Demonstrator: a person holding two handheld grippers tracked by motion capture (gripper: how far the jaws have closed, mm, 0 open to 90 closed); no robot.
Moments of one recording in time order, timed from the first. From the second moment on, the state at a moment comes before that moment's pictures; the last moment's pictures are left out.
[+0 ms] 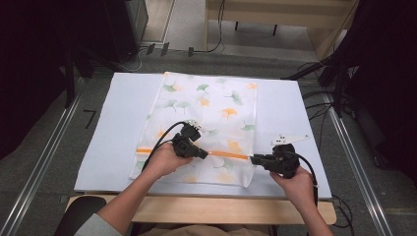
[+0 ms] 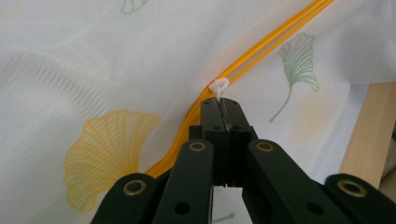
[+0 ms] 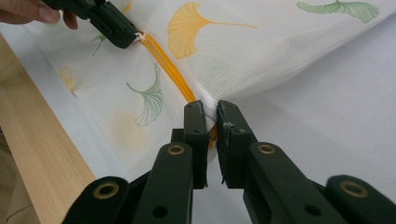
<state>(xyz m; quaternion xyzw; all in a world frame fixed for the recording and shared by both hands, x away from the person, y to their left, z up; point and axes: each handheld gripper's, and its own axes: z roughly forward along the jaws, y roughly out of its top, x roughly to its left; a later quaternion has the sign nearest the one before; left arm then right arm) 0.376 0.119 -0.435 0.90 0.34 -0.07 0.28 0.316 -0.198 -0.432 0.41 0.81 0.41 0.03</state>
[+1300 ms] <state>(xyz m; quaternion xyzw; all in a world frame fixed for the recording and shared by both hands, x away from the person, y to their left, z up) 0.377 0.133 -0.434 0.89 0.35 -0.07 0.28 0.316 -0.207 -0.434 0.41 0.82 0.40 0.02</state>
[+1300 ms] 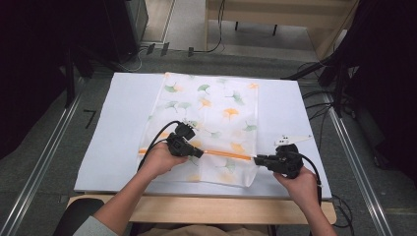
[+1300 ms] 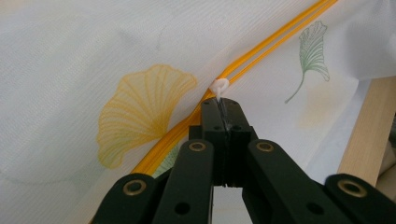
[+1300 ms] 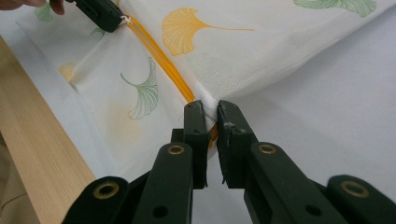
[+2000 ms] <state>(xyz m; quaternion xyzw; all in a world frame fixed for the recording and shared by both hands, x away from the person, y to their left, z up) 0.377 0.144 -0.431 0.88 0.36 -0.07 0.28 0.318 -0.209 -0.434 0.41 0.82 0.40 0.02</state>
